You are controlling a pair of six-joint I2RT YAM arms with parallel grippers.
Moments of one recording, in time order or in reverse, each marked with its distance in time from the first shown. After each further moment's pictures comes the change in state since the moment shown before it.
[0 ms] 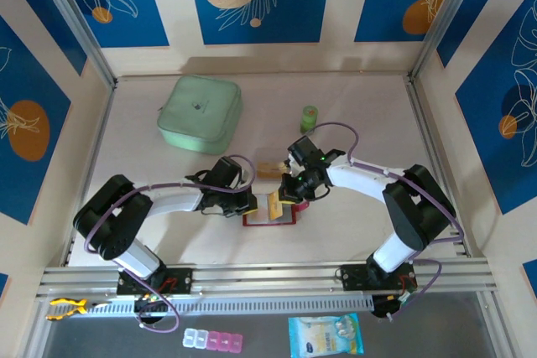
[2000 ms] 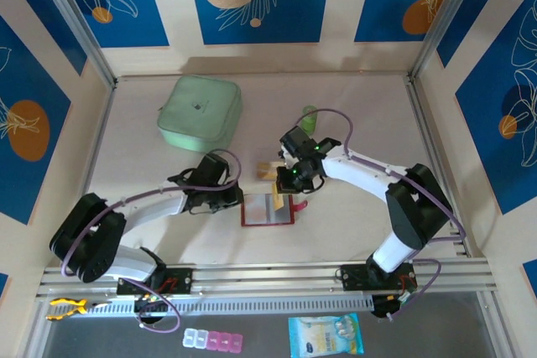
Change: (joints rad) left arm 0.080 -0.184 -0.012 -0.143 -0.147 0.072; right arm 0.016 0.008 0.178 -0.179 0.122 -0.147
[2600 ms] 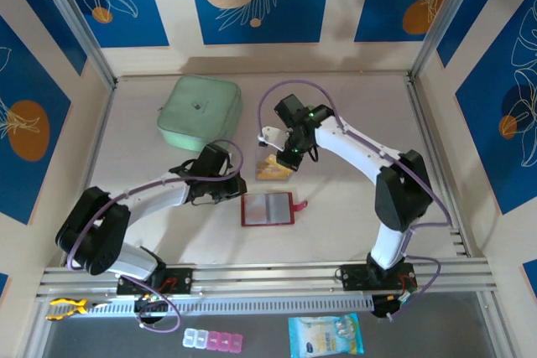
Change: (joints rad) left arm 0.028 0.051 0.066 0.008 0.041 0.032; right arm -0.046 0.196 0.423 -0.269 0.156 -1.143
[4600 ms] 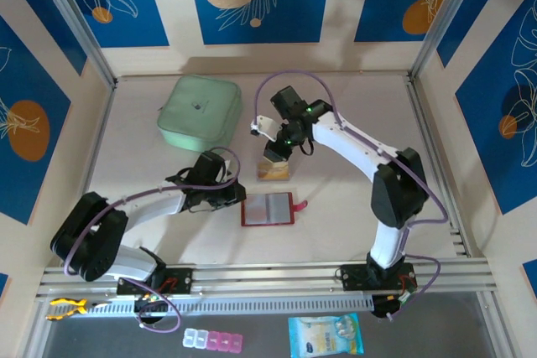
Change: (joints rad) left arm 0.000 -0.041 -0.102 0.097 0.075 -0.028; right arm 0.004 -0.014 0.007 0.131 -0.148 0.183
